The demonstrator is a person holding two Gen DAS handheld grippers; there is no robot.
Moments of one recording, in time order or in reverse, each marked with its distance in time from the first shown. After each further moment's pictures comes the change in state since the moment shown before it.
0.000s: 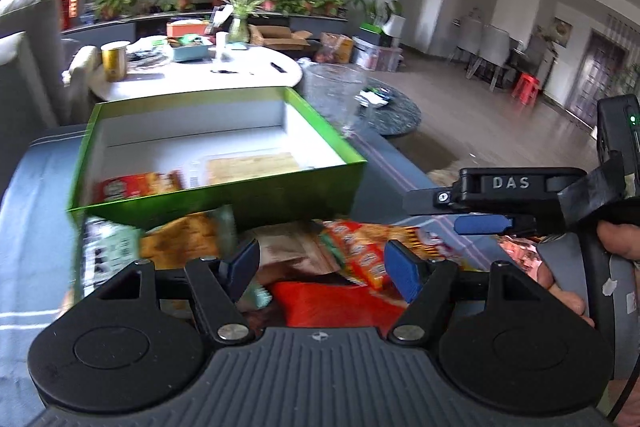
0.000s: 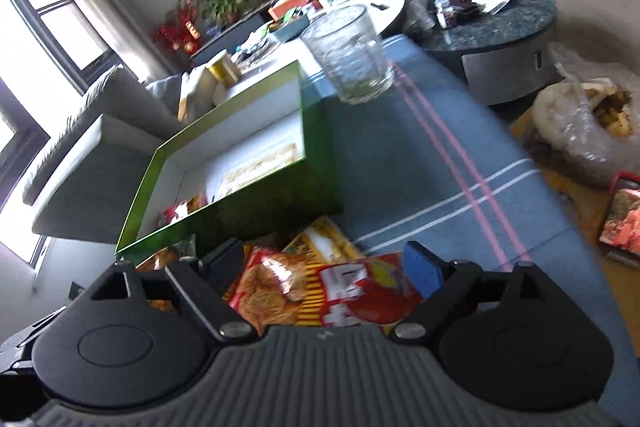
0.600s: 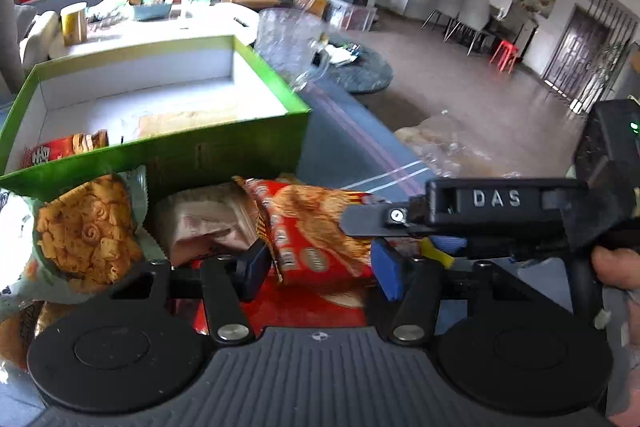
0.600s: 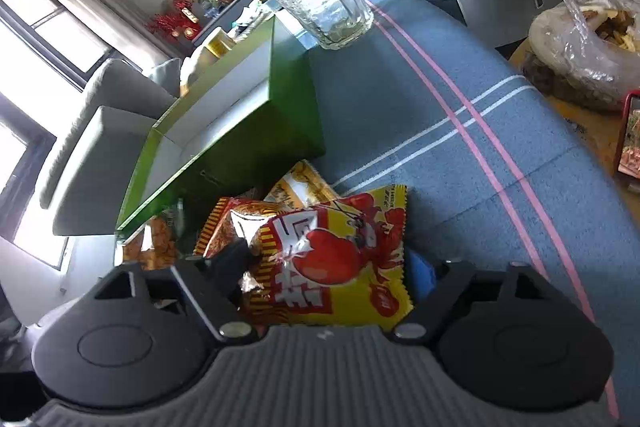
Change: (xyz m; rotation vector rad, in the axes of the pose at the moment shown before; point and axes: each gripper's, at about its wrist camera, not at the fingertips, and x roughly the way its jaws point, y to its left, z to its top) left arm 0.034 -0.029 -0.010 0.011 0.104 -0.074; right arm 0.013 -0.032 -0.020 0.124 0.116 0.109
